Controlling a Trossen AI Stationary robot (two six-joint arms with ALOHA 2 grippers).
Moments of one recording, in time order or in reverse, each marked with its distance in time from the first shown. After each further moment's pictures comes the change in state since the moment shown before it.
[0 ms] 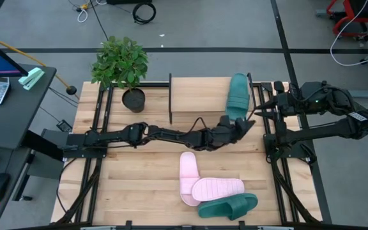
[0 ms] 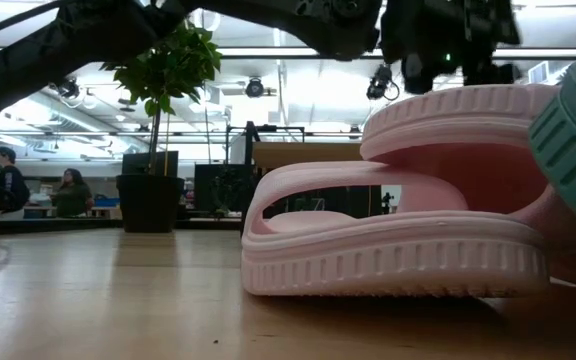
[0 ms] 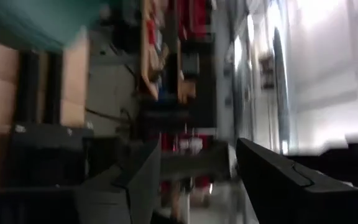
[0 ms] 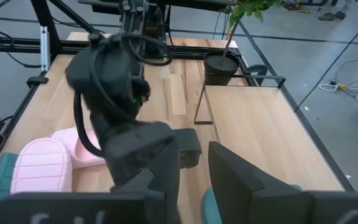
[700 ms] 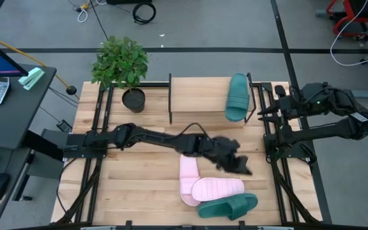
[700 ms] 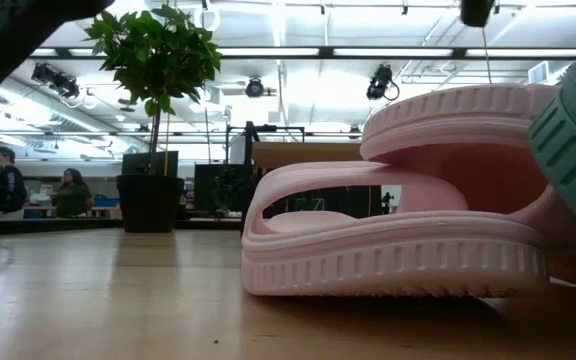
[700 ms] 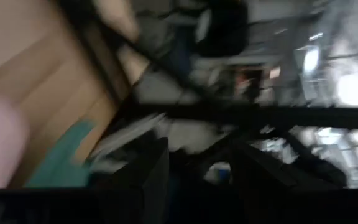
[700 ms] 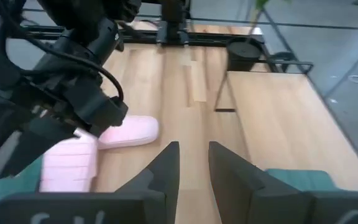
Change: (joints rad) left arm -0.118 -0.200 0.001 -0.580 0.779 0.105; right arm 0.000 -0.027 0.000 -0.079 -0.089 0.008
